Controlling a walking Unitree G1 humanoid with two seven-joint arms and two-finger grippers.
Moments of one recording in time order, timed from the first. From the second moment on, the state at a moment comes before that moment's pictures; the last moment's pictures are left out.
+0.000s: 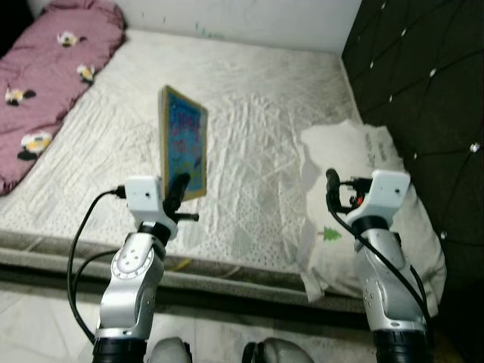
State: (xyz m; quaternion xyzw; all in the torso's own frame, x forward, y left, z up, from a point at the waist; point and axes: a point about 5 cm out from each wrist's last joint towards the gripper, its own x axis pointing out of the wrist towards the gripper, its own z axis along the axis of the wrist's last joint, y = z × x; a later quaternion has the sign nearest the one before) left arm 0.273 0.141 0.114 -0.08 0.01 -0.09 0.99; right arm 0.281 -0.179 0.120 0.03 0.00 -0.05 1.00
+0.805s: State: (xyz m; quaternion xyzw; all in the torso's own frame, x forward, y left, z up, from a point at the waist) left arm 0.274 0.153 0.118 -0.08 0.00 -0.08 0.99; right arm 0.288 -0.172 0.128 0.03 -0.01 -0.03 1.00
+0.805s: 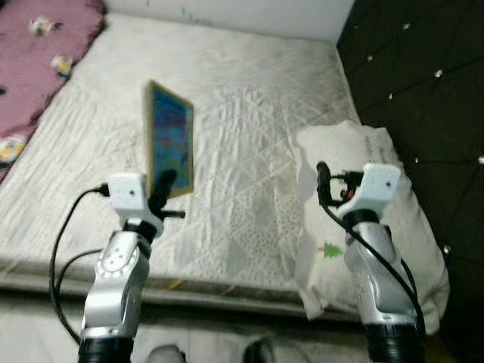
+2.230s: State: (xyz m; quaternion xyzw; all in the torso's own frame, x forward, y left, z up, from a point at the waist) left arm 0.265 0.168 0.097 -0.07 0.05 -0.02 1.00; right arm 0.286 -0.181 0.124 0.02 0.00 -0.06 1.00
